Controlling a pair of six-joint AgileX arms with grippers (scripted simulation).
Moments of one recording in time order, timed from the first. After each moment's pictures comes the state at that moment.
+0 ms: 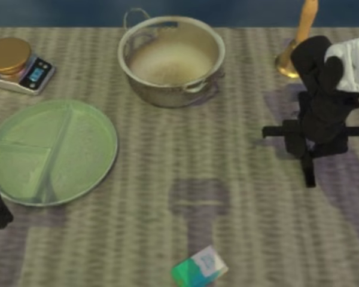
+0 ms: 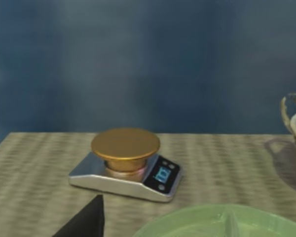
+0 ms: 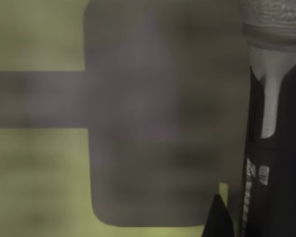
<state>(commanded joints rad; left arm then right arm) 0.00 0.00 0.00 0.00 0.00 0.00 0.28 2.21 1.38 -0.68 0.03 0.32</state>
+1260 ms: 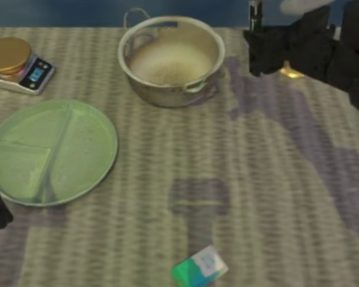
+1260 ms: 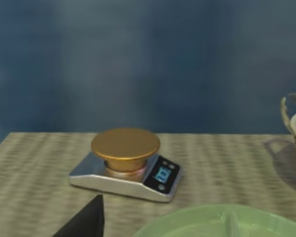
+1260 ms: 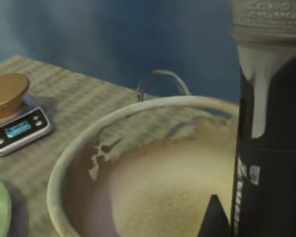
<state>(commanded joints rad) 0.00 0.00 0.00 0.00 0.00 0.00 0.27 1.89 1.04 0.61 -0.41 0.08</state>
